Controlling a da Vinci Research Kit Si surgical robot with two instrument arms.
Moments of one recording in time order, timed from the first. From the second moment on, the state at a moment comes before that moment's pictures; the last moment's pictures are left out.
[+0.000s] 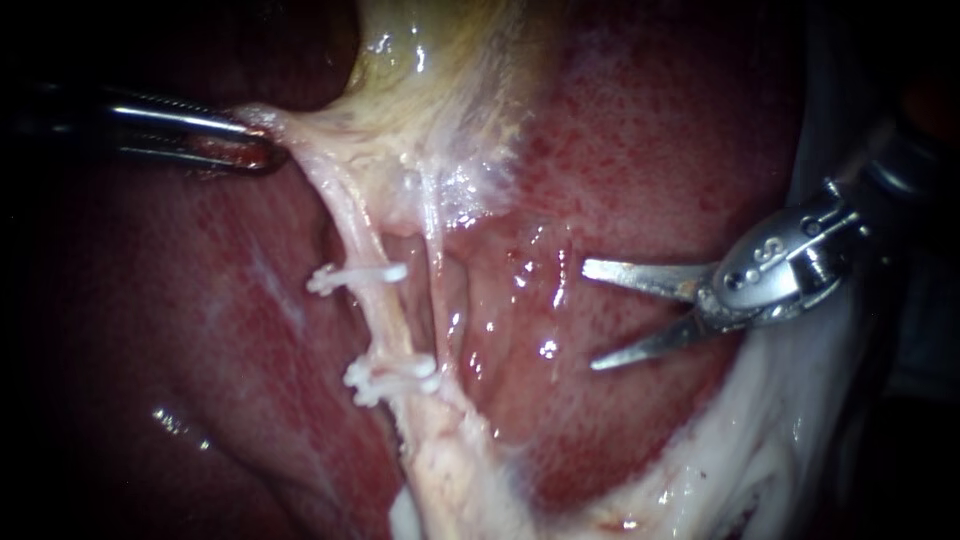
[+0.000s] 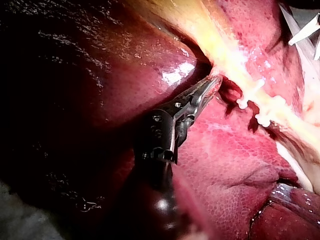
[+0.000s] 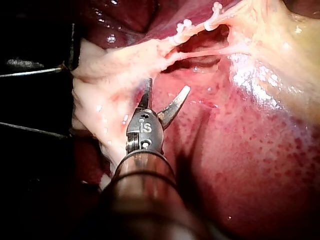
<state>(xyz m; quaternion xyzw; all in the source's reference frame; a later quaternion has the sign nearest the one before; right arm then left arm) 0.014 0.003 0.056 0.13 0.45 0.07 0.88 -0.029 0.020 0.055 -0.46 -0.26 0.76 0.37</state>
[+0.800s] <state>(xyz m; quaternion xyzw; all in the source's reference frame) 0.024 0.000 0.059 0.26 0.44 0.13 0.85 -0.030 0.019 0.056 -0.46 -0.26 0.76 0.37</state>
